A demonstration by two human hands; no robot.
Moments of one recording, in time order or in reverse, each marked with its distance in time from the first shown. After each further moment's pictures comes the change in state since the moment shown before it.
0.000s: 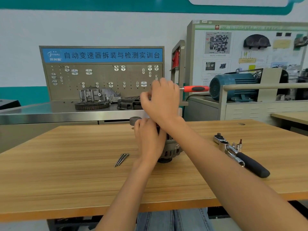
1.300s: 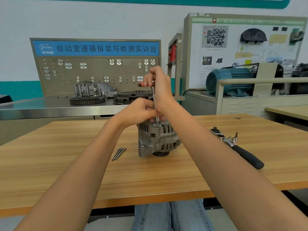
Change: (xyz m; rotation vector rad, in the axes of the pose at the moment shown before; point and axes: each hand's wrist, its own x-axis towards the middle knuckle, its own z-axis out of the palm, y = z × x) left_hand 0.067 -0.006 -0.046 -0.302 -0.774 -0.092; right_hand 0.019 -0.003 -0.004 1.345 -0.185 0.568
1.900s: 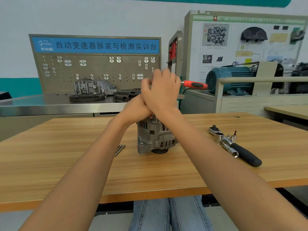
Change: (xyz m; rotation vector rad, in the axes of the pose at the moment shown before) left_hand 0.002 0.004 0.007 0.165 0.150 0.046; right_hand -0.013 0.018 -0.008 -1.266 0.337 -0.501
